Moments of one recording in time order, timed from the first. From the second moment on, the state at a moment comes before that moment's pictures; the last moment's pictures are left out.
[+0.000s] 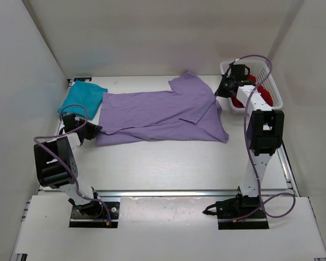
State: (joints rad) left arm 0.29 1.61 0.72 0.15 0.32 -0.90; right arm 0.01 2.03 1.68 -0.39 -0.17 0.33
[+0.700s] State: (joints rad) left arm 0.25 1.27 0.37 0.11 0.25 -0.81; right arm -0.03 1.45 0.89 -0.10 -0.22 0.50
